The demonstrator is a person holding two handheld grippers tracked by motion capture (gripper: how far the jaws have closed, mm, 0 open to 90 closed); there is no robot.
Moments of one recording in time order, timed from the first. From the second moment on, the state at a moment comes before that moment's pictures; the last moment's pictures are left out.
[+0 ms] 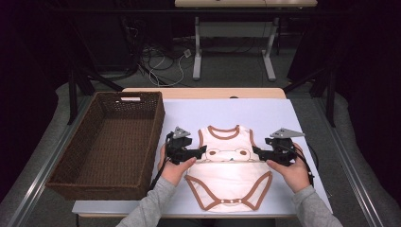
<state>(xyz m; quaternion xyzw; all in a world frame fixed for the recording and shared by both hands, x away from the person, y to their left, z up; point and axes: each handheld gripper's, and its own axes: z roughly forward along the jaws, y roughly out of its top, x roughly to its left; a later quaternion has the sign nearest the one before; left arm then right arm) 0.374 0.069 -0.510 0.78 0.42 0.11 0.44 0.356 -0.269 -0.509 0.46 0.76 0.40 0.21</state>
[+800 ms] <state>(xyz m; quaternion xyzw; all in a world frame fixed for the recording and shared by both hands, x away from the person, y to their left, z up) 0.435 0.037 -0.484 0.76 0.45 0.10 0.45 0.420 -0.243 -0.472 0.46 0.78 0.38 0.21</state>
